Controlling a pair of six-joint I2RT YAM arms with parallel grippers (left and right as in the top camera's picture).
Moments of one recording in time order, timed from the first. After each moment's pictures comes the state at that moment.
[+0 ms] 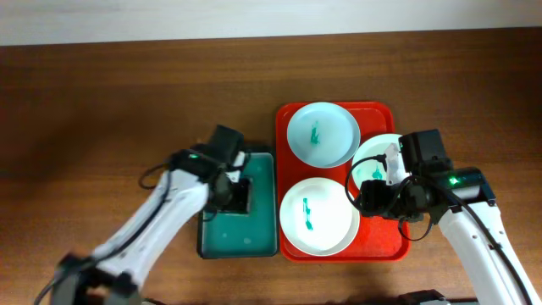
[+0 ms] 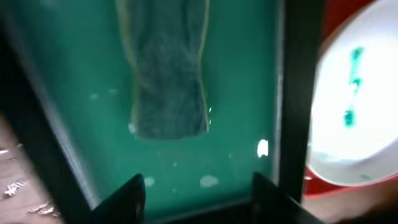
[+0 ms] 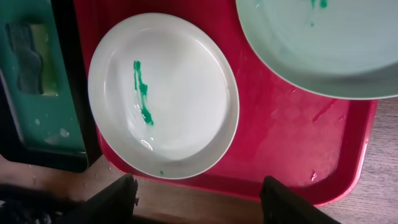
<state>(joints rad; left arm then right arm) -0.45 1.53 1.08 -0.98 0.15 -0.34 0.11 1.19 0.99 -1.14 -0.28 0.24</state>
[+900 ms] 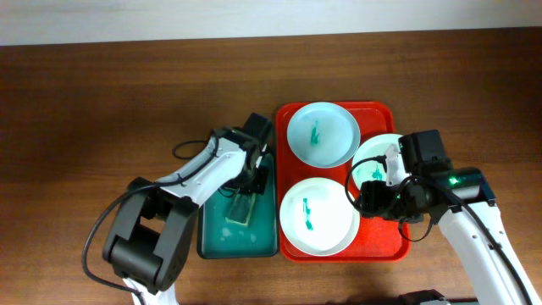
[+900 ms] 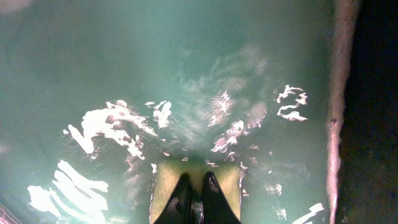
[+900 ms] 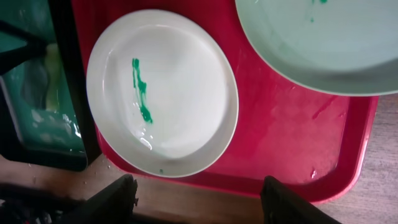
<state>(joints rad) -0.50 1.94 1.28 -0.89 0.01 -0.25 0.11 1.19 0.99 -1.15 -0.28 0.24</state>
